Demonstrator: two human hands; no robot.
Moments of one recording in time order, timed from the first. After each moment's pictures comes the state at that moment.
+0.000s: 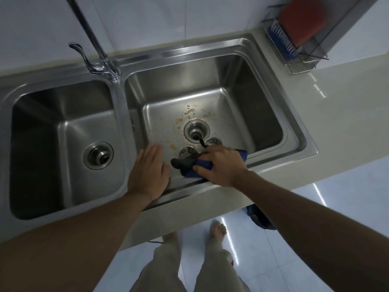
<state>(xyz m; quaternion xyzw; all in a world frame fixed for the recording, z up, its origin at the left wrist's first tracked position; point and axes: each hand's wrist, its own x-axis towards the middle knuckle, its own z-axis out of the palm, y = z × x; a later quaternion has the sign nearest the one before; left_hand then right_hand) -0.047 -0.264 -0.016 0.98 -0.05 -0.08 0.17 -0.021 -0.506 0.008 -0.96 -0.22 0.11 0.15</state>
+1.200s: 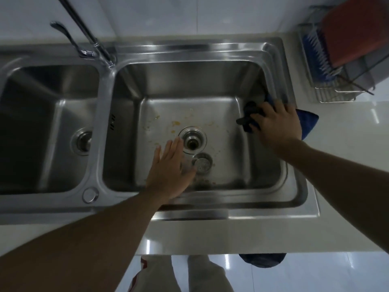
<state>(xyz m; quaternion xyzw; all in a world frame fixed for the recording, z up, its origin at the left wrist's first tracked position) 0.012 -0.406 -0.034 0.96 0.05 -0.15 0.21 0.179 -0.684 -0.016 -0.96 -0.27 -0.04 -0.11</state>
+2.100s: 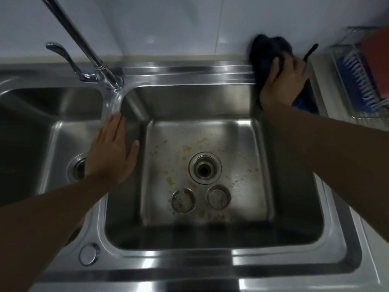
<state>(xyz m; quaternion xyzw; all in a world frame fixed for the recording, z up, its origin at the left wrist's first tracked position) 0.104 -0.229 -0.030 0.99 0.09 -0.01 0.06 0.343 -0.564 -0.023 -0.93 0.09 -0.23 0.26</state>
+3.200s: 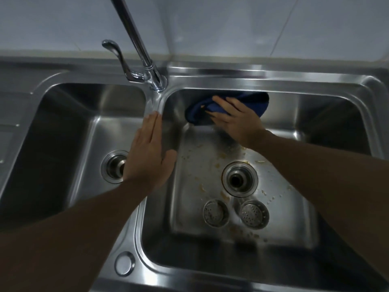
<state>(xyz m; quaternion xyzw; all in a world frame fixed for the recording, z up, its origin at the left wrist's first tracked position) 0.106 -0.218 -0.035 0.97 0.13 0.02 0.19 0.307 -0.431 -0.110 -0.78 -0.55 -0.26 -0.12</state>
